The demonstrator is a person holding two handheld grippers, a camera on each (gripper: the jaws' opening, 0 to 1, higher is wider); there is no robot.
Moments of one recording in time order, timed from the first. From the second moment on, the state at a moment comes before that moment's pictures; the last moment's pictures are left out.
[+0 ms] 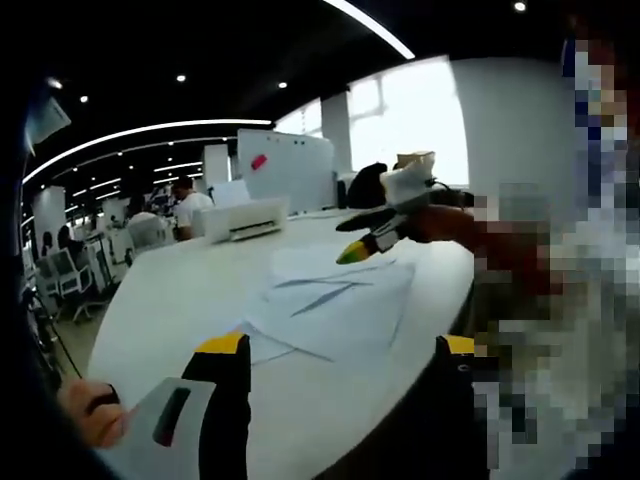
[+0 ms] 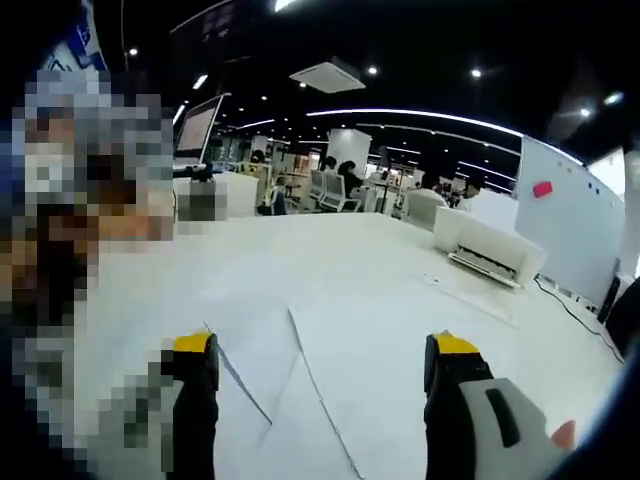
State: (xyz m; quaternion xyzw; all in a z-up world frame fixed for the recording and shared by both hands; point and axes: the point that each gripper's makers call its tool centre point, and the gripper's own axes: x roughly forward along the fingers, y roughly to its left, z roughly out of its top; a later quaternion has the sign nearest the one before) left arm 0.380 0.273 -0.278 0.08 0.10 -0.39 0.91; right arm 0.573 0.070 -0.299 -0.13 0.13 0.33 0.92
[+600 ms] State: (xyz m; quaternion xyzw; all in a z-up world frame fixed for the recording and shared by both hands) left arm 0.380 0.285 -0.277 0.08 0.11 -0.37 0.92; right arm 0.604 0.088 -0.321 -0.13 0.16 0.35 0.92
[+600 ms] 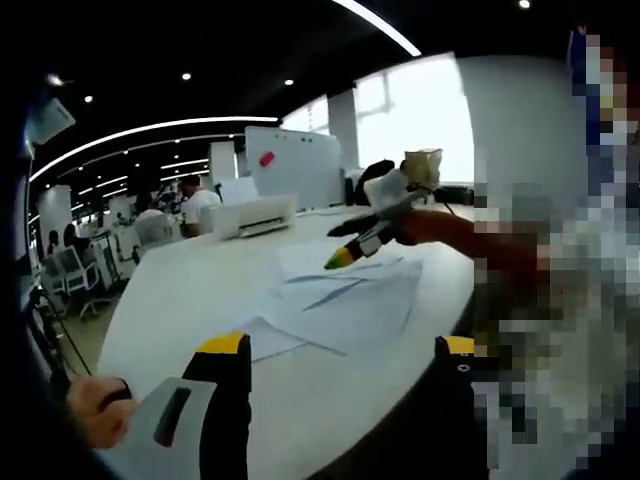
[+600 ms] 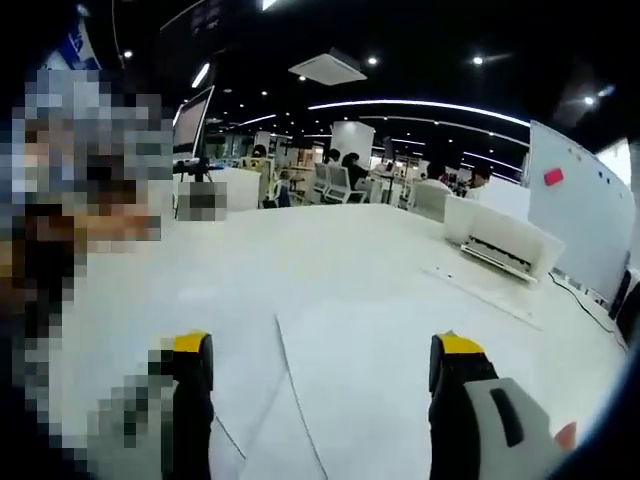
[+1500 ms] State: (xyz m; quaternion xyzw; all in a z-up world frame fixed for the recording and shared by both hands) left arm 0.380 0.280 -0.277 0.08 0.12 -0.38 0.92; right arm 0.628 0.113 -0.343 -0.10 0.19 0.37 0.90
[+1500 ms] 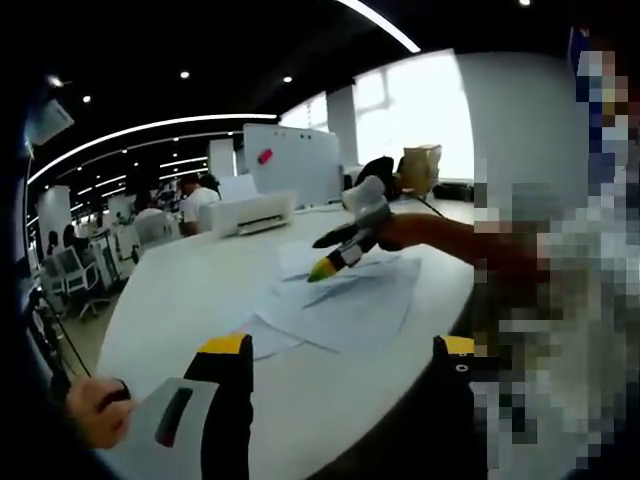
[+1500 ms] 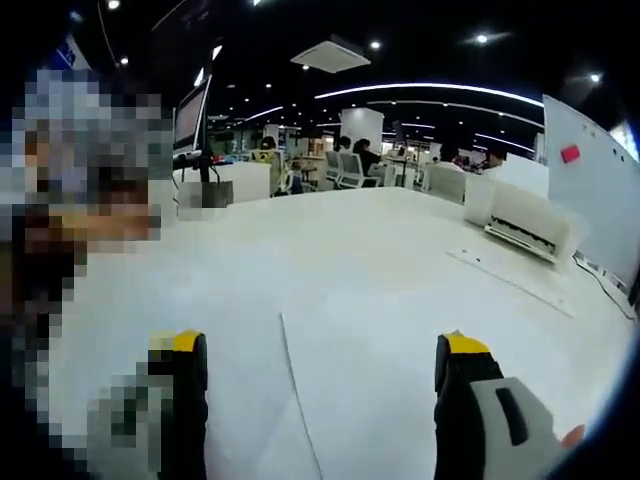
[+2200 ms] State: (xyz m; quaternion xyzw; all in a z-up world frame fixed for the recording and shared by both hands) left arm 0.381 0.287 -0.273 0.08 0.10 -0.38 0.92; right arm 0.654 0.113 -0.357 -0.10 0.18 0.36 0.91
